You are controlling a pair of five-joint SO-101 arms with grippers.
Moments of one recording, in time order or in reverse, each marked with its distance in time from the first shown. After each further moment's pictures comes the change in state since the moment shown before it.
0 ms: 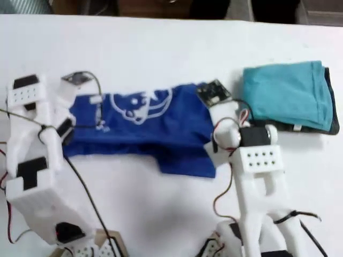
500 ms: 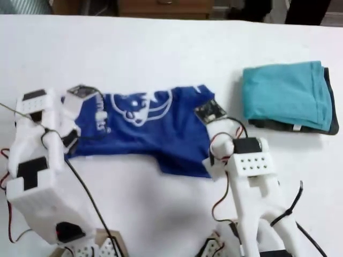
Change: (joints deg) left arm -0.1 0.0 10.3 -10.4 0.0; right arm 0.0 0.0 13.5 -8.2 -0.1
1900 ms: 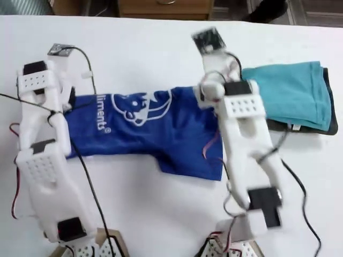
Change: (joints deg) left arm 2.6 24.5 -43.8 3.6 28.0; right arm -3.4 37.5 -49.1 -14.0 -10.7
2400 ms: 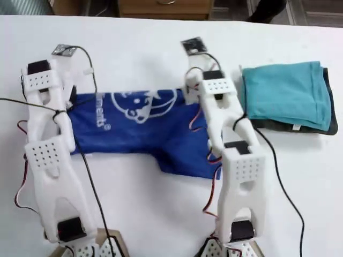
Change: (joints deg) left arm -0.7 18.3 -24.3 4.7 -3.3; right arm 2.8 38.2 -26.0 0.0 -2.7
